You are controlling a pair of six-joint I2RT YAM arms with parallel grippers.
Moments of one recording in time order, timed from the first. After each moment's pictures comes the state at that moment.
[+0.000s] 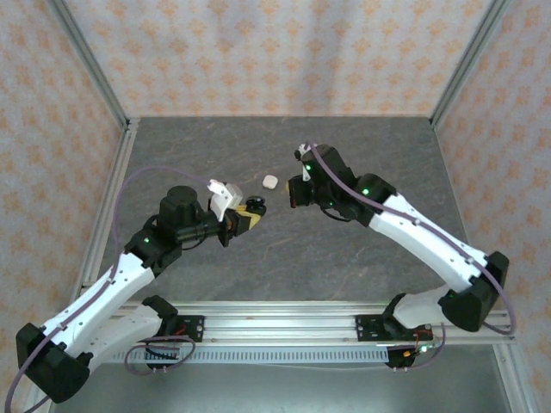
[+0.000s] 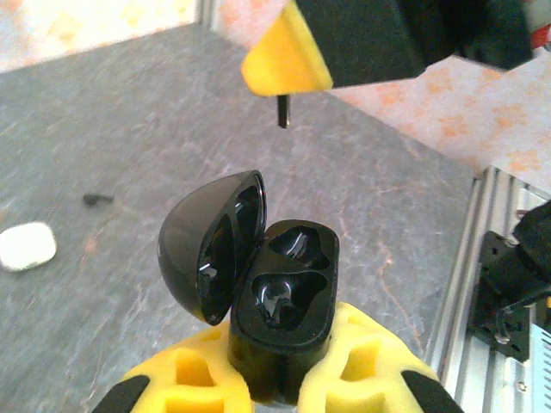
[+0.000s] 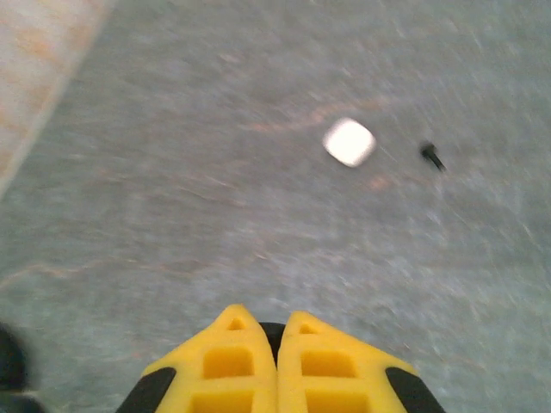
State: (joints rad) left arm -0.51 0.88 0.74 -0.24 0.51 -0.04; right arm 0.82 1.33 1.39 -0.74 0.09 0.44
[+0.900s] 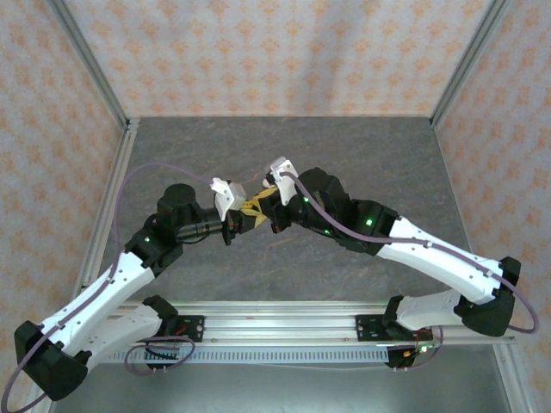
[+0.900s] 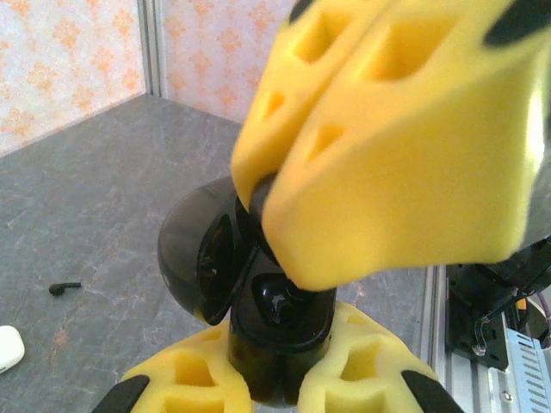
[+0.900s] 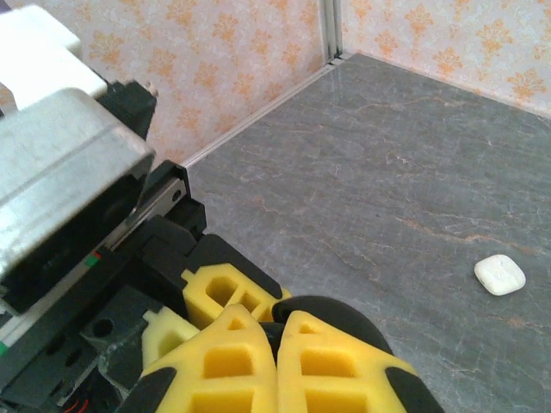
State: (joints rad) left arm -0.54 0.89 0.77 -0.14 0.58 0.01; right arm 1.06 1.24 1.33 -0.51 0.09 0.24
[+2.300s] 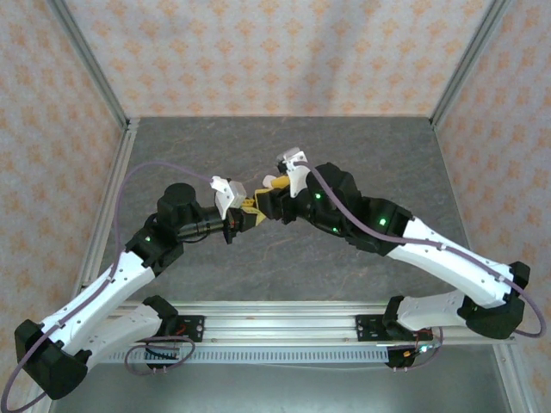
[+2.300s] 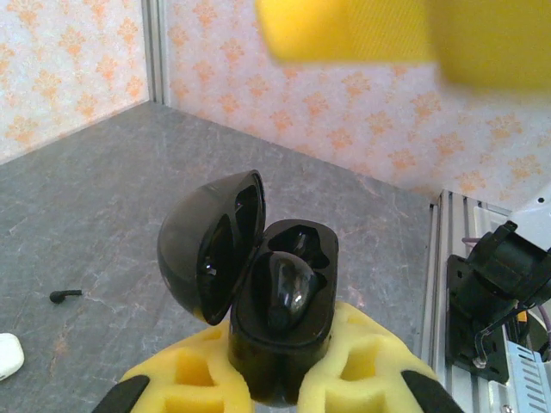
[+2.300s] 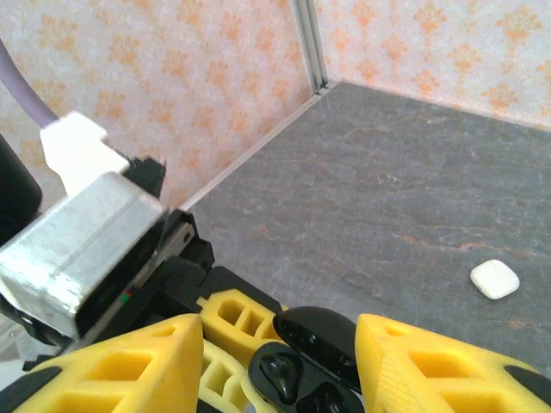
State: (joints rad) left arm -0.54 0.89 0.77 -0.12 0.56 -0.02; right arm 1.06 1.21 1.41 -0.55 0.14 0.34
